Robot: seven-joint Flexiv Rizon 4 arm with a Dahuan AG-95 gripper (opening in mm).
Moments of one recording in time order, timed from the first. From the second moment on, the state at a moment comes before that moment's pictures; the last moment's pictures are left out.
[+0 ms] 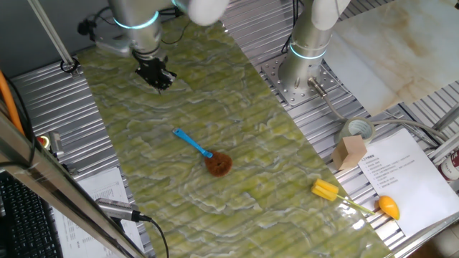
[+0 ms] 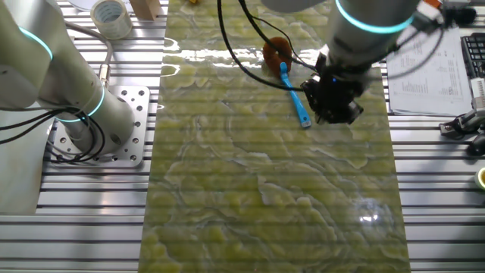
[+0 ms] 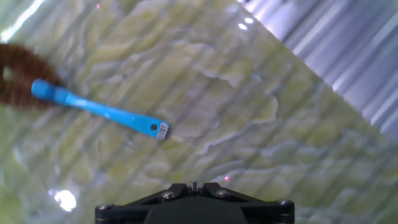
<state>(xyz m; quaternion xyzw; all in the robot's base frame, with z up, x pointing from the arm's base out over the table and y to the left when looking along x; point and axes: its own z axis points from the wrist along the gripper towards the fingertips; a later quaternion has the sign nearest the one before) 0.524 -0.058 0.159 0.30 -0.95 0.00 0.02</state>
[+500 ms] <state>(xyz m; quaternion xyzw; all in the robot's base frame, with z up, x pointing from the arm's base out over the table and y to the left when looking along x) 0.523 -0.063 0.157 0.14 -0.99 -0.06 0.03</state>
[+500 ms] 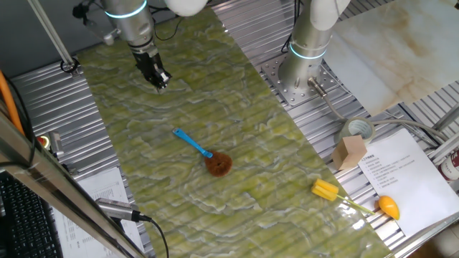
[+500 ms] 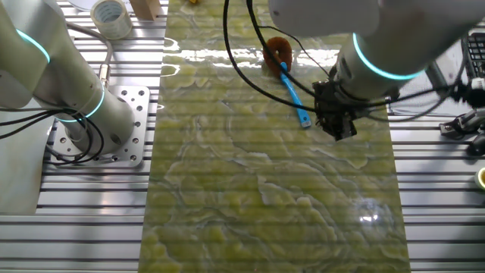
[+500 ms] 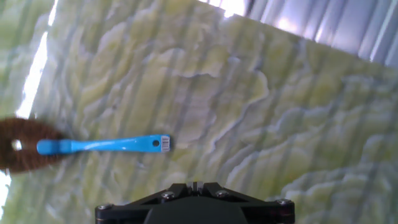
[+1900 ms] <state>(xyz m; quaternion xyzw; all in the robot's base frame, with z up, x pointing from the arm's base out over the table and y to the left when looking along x) 0.522 -0.064 0.156 0.04 -1.00 -0.02 0.03</state>
